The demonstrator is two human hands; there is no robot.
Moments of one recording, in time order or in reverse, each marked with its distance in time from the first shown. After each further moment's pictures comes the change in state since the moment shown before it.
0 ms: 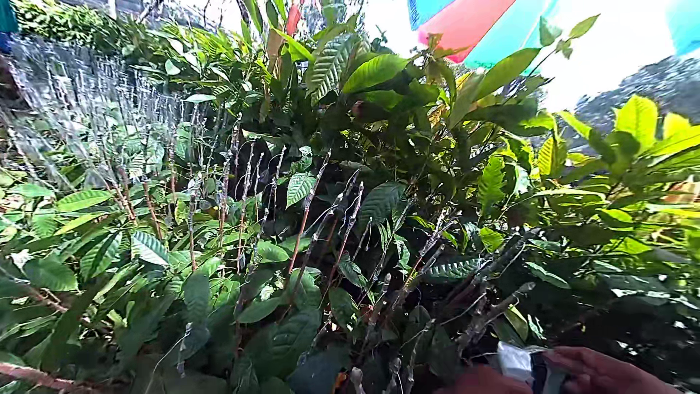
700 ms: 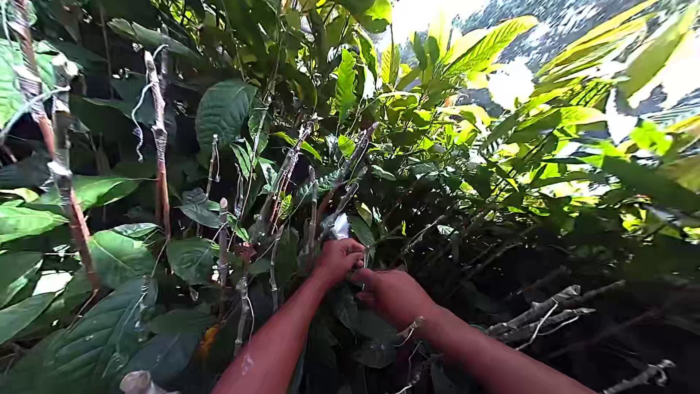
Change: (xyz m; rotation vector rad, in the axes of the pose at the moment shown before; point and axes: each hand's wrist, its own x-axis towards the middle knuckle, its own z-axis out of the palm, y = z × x) left_hand 0.023 -0.020 -0.032 -0.293 0.093 -0.230; right_hand -0.019 -0.057 0.098 -0.543 0.069 0.018
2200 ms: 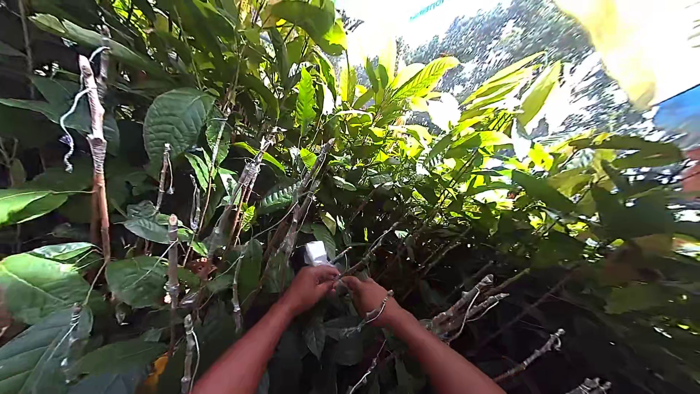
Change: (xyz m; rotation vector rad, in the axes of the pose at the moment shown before) left_hand -0.020 -0.007 0.020 -0.101 -0.213 0.047; right_hand 0.009 0.089 0.057 0.060 -0.007 0.273
